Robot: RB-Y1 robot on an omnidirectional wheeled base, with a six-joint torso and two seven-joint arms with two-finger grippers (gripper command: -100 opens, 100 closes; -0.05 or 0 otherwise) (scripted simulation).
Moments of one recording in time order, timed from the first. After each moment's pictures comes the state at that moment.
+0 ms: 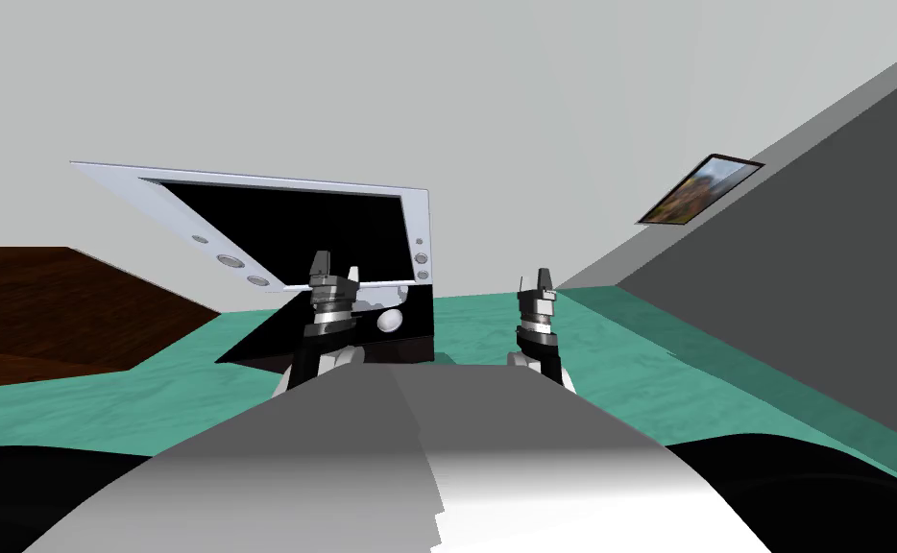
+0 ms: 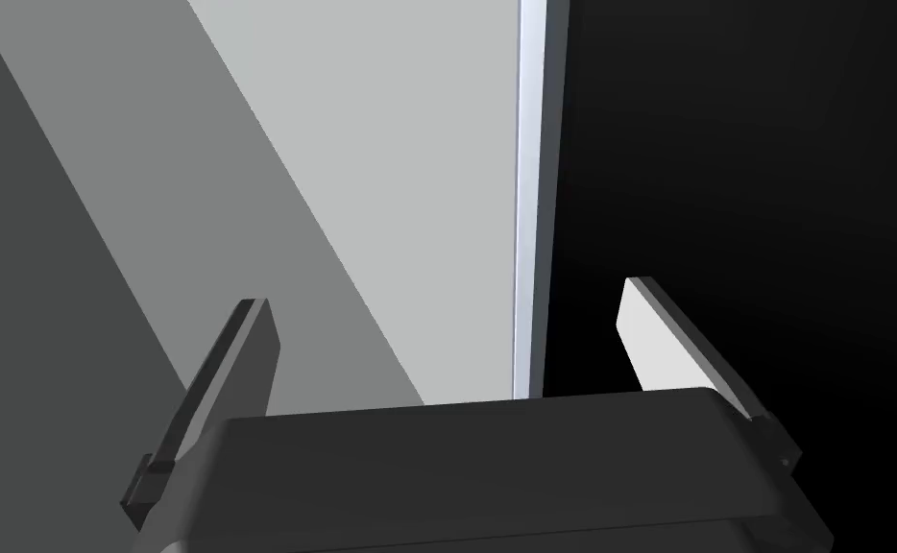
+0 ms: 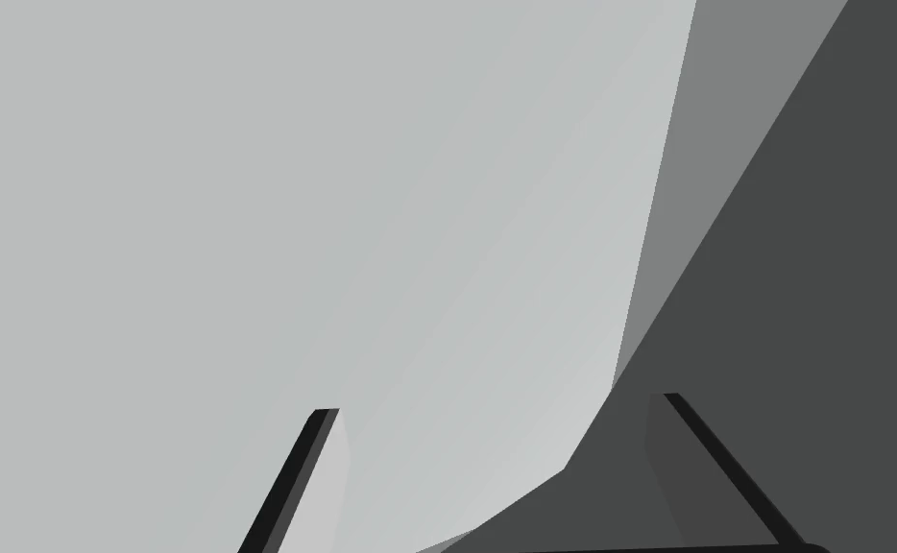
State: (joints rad) left arm 0.53 0.00 0.04 -2.32 0.03 -0.39 0.01; right arm 0.54 0.02 -0.01 -2.27 0.07 -0.49 -0.01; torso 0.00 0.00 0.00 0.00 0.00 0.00
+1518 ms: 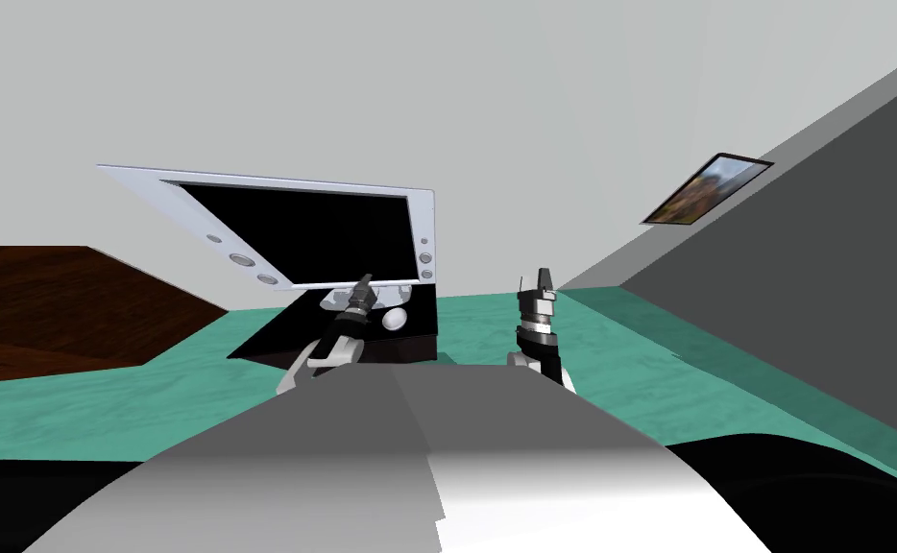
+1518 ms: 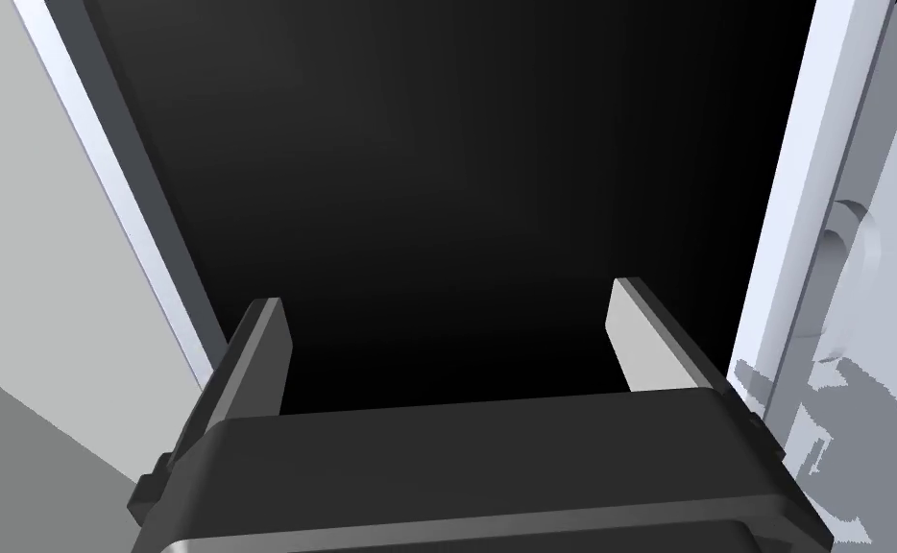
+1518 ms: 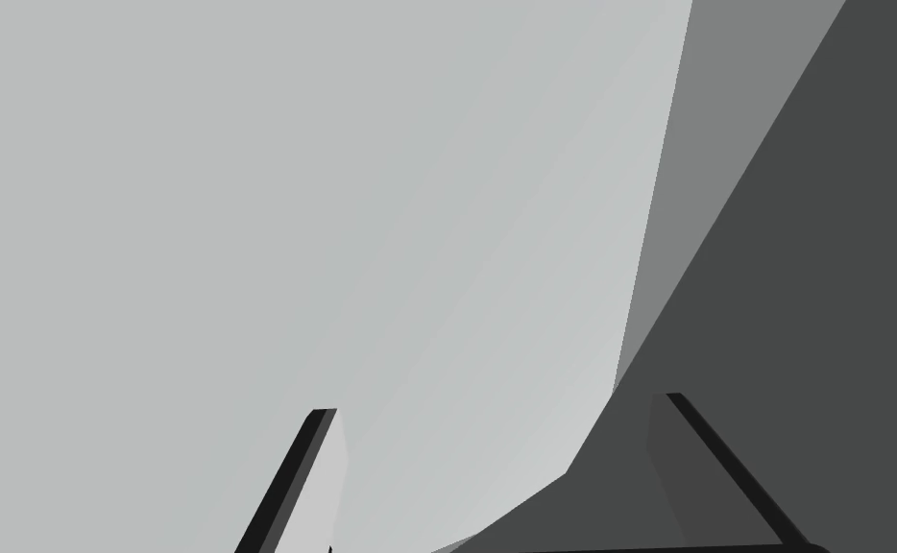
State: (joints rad) left arm 0.36 0.23 0.05 -2.00 0.09 -0.02 0.09; right arm 0.54 0.02 -0.01 -2.27 0.07 -0.49 -0.01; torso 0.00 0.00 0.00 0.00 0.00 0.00
